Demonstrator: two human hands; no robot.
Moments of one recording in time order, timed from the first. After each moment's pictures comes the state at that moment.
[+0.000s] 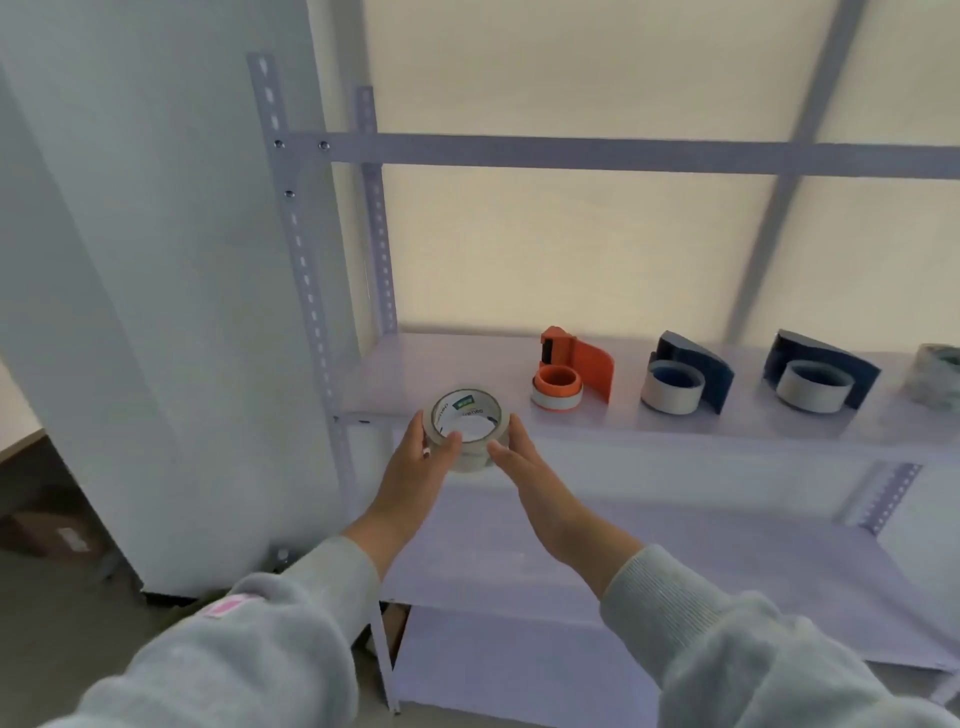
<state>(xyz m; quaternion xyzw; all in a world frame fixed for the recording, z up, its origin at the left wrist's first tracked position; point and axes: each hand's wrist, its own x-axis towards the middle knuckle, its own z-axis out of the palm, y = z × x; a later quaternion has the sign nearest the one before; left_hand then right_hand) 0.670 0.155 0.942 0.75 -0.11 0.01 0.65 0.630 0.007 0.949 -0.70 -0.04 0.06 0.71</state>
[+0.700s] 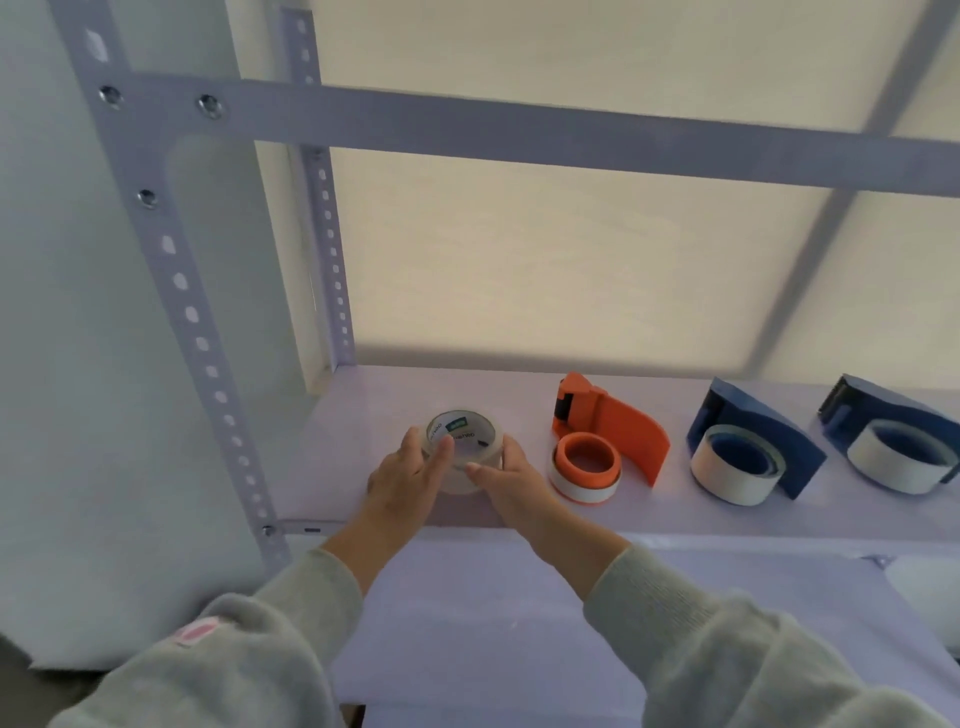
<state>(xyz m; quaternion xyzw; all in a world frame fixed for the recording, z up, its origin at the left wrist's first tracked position) 0.881 0.138 0.925 0.89 -0.10 -0.05 0.45 0.832 0.001 0.945 -0.75 0.09 0.03 0.65</state>
